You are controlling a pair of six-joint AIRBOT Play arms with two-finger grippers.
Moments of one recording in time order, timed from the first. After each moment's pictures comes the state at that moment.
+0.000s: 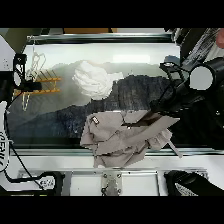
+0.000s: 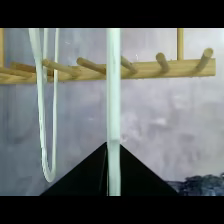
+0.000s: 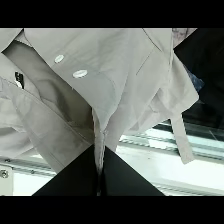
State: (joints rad) left arm 0.20 -1.46 1.36 1.81 -0.88 -1.47; right arm 0.38 -1.16 1.49 -1.52 1.75 1.81
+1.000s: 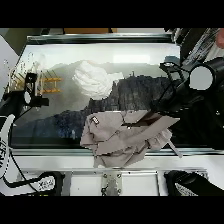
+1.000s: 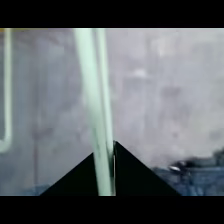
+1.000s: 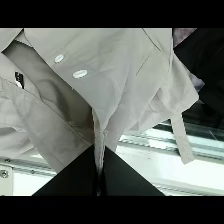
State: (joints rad) left arm 0.20 -1.42 1.05 1.80 -0.73 -1.46; right arm 0.38 -1.16 1.49 -1.52 1.75 1.81
